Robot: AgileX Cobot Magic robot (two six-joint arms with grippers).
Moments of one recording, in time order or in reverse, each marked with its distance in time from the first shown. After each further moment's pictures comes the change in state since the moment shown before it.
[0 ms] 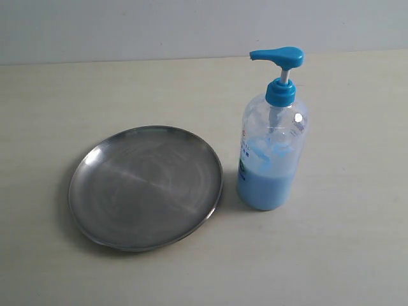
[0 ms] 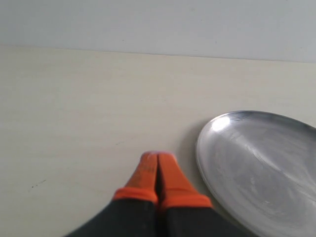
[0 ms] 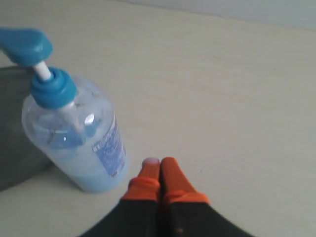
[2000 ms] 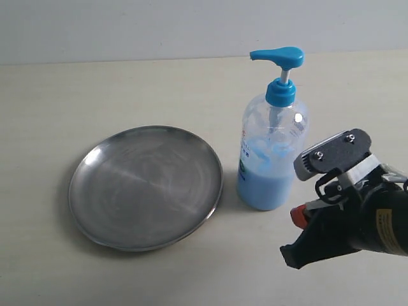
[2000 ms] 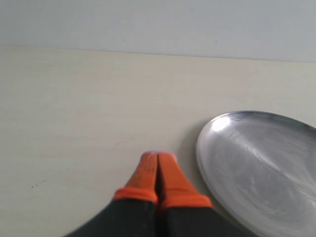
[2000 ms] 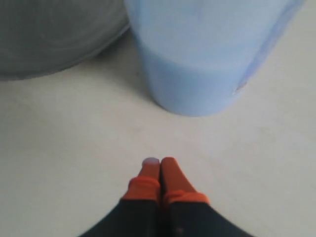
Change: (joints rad) left arm 0.000 0.000 0.000 0.000 0.000 0.000; right arm 0.522 0.476 0.359 -2.018 -0.618 2.187
